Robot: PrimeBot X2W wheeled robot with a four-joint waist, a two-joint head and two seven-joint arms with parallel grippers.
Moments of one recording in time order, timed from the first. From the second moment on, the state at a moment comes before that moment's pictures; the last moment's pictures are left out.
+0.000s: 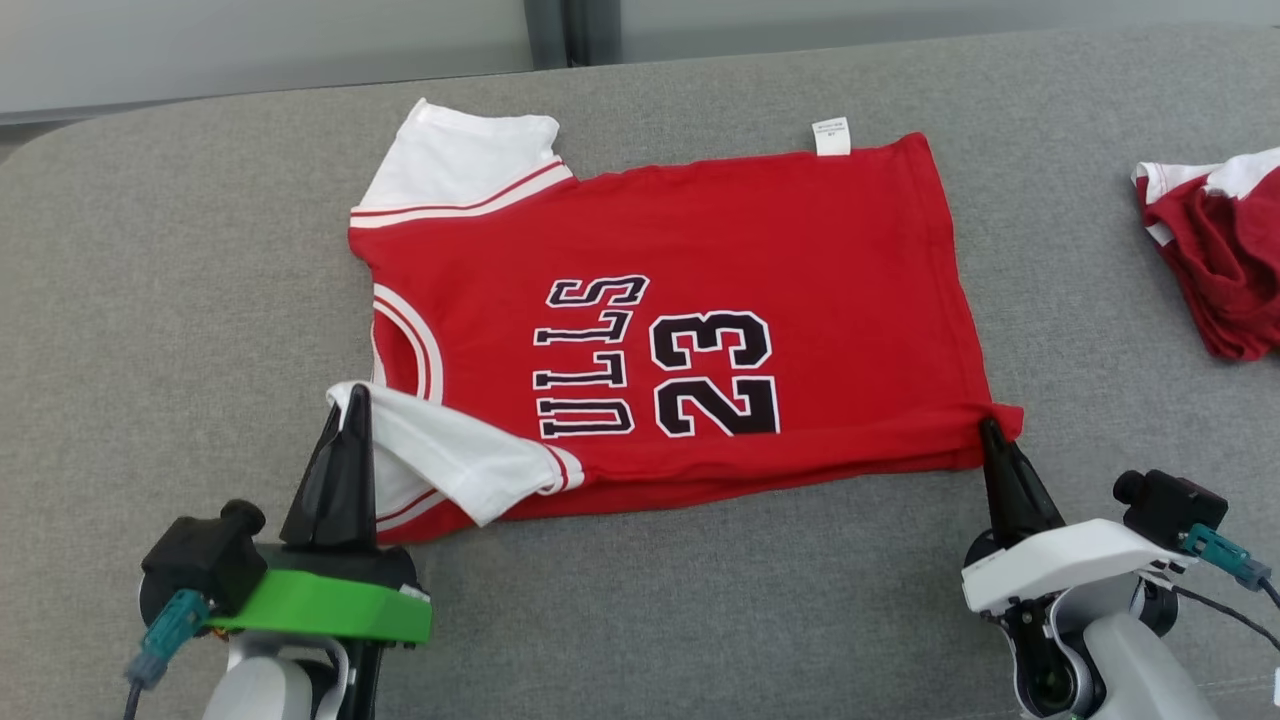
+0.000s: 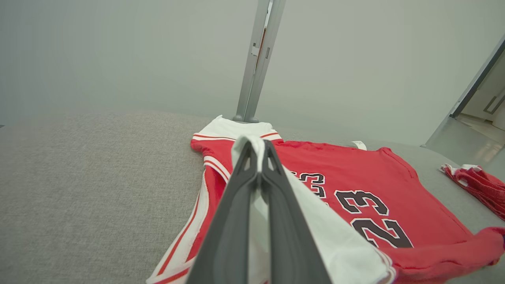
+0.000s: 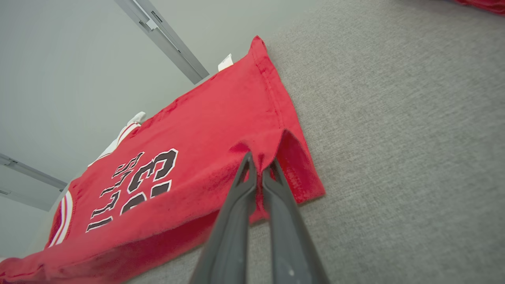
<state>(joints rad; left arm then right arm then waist) -0.08 0.12 -0.14 0.06 -0.40 -0.10 -0.25 -0.16 -0.12 0.11 0.36 0.69 0.13 -0.24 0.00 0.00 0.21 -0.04</state>
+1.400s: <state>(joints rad) -0.34 0.11 -0.08 0.47 -0.43 -0.13 -0.25 -0.31 -0.06 -0.04 0.37 0.37 0.13 -0.26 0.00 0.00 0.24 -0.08</state>
